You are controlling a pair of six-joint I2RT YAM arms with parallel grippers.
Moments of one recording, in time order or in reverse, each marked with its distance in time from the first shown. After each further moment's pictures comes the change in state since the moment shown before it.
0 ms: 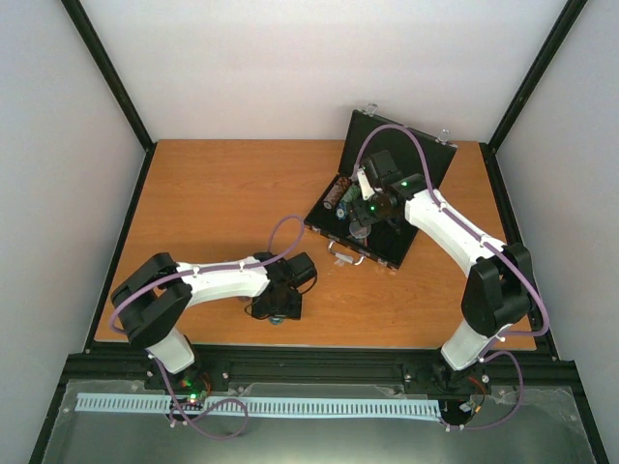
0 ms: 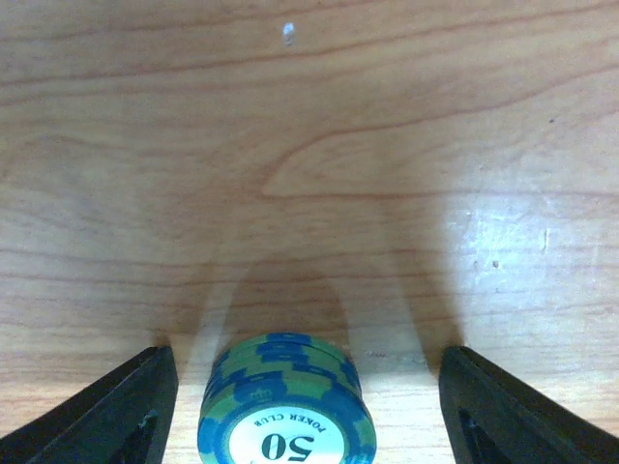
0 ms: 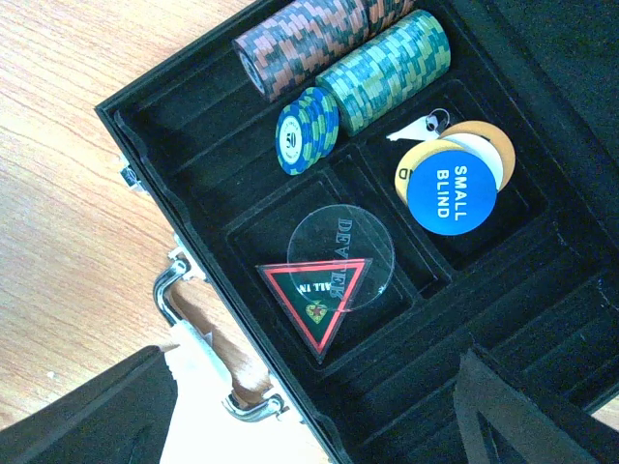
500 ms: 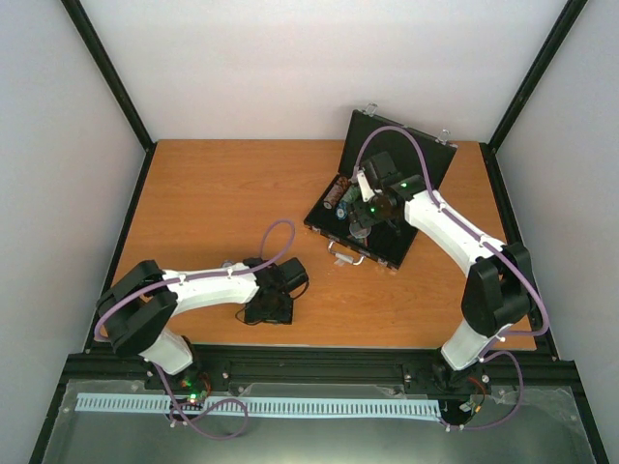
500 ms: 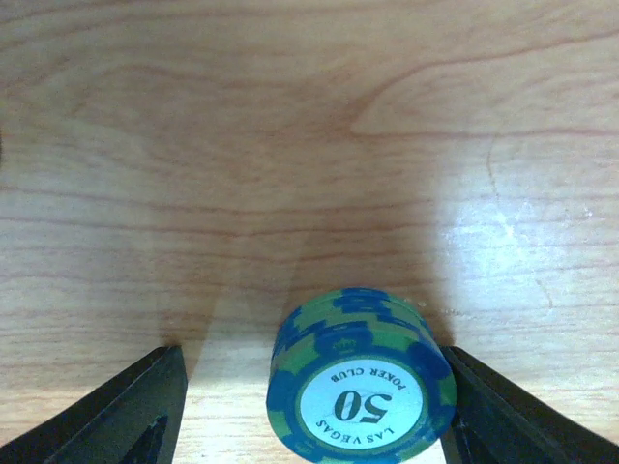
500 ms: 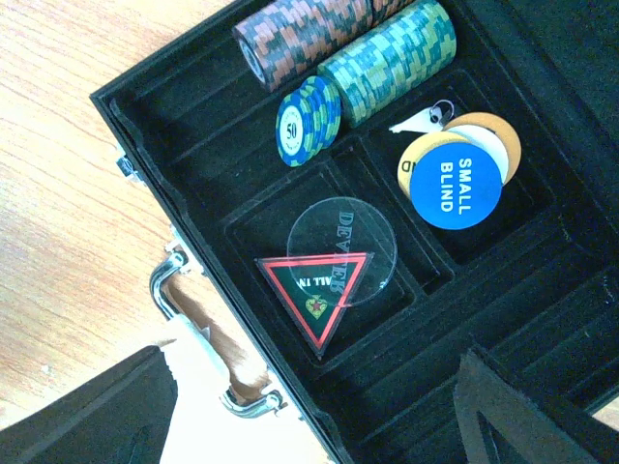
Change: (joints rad) left arm 0.000 -0.084 -0.082 0.008 -0.001 -0.008; right arm 0.000 0.000 -0.010 0.003 -0.001 -0.010
